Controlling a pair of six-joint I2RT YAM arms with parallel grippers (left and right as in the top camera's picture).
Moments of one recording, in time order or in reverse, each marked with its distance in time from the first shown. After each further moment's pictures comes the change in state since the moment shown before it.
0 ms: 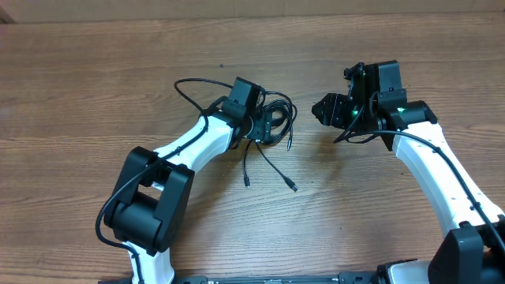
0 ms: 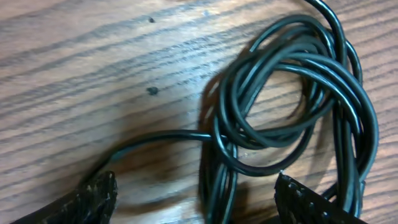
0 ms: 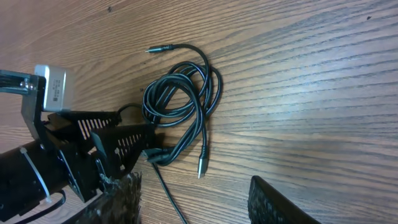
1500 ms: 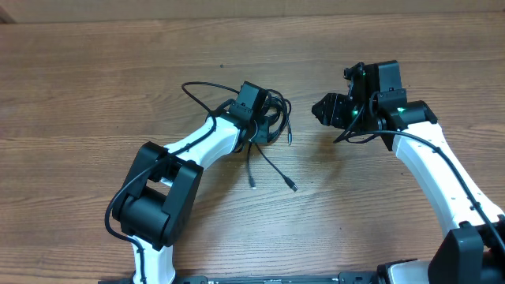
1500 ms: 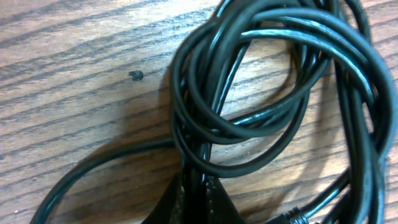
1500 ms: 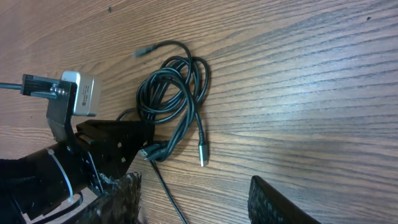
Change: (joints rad) left arm -0.024 0.051 0.012 -0.008 -0.026 -0.025; right arm 0.000 0.000 0.000 0.001 0.000 0.000
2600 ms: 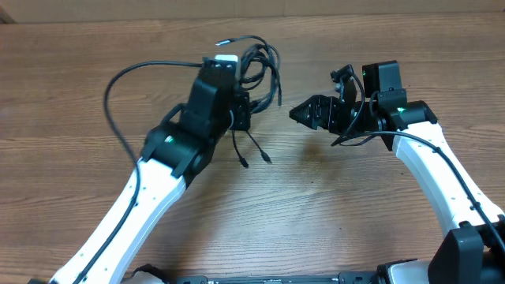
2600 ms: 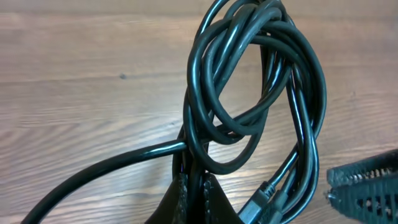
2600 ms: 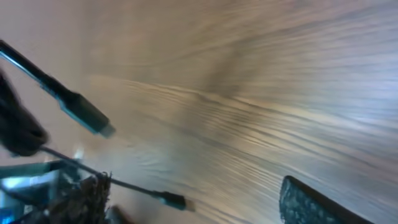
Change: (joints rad) left arm 0.000 -0.638 0.002 -0.196 -0.121 0.005; right arm 0.000 0.000 0.000 0.015 -0.378 -0.029
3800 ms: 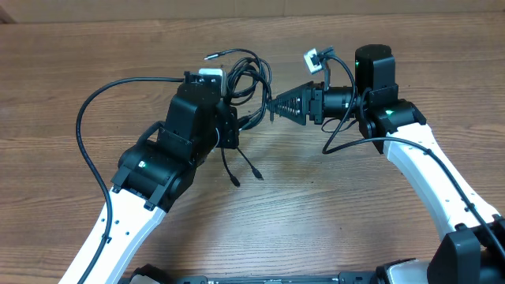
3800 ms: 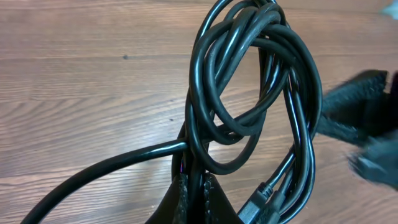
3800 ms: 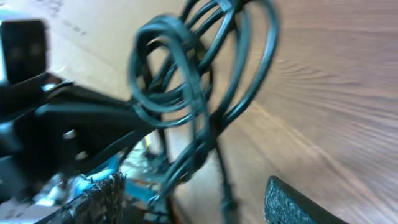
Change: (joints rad) left arm 0.001 -0.145 0.000 -0.167 0.045 -0.031; right arm 0.071 0.000 0.002 0.404 -0.361 -0.016
